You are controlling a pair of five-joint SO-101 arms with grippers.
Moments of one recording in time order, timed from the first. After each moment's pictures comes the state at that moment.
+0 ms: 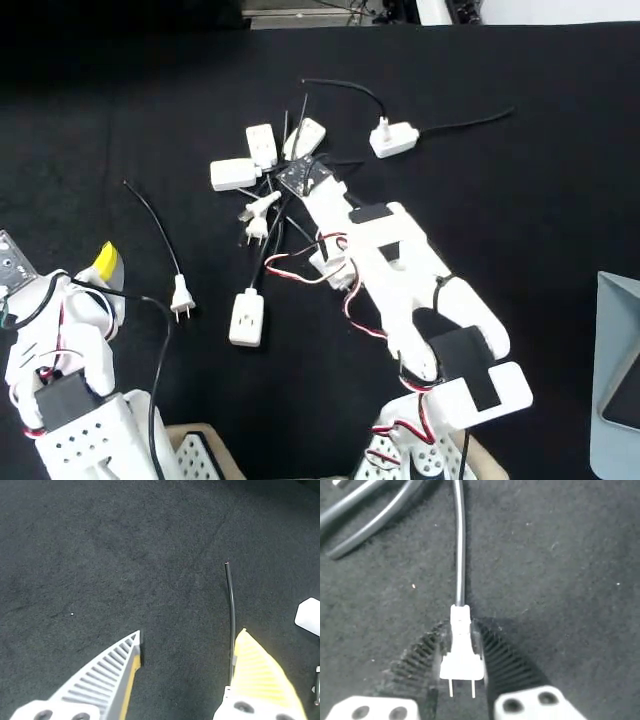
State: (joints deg) left arm -32.9 -89.0 74.4 59.7 10.2; right arm -17.9 1.5 38.1 47.7 21.6
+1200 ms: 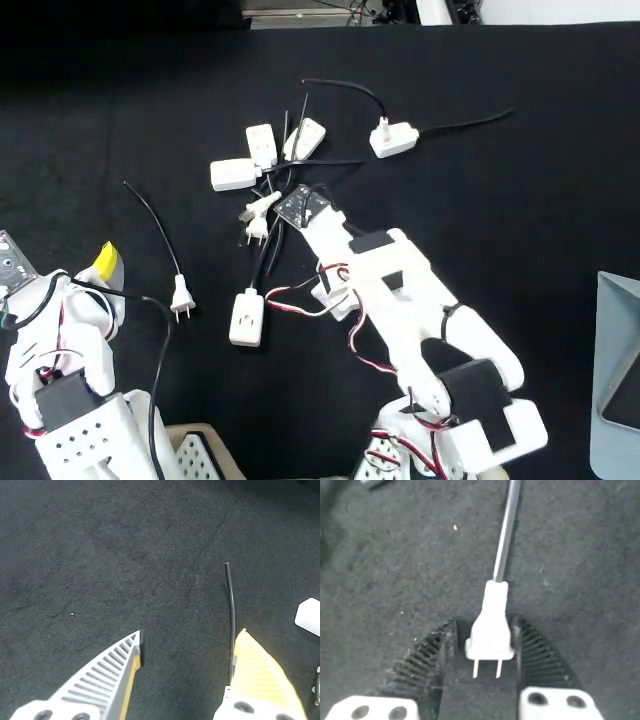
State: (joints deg) left arm -32.9 -89.0 74.4 59.7 10.2; right arm -20.7 -8.2 50.1 49.5 21.2
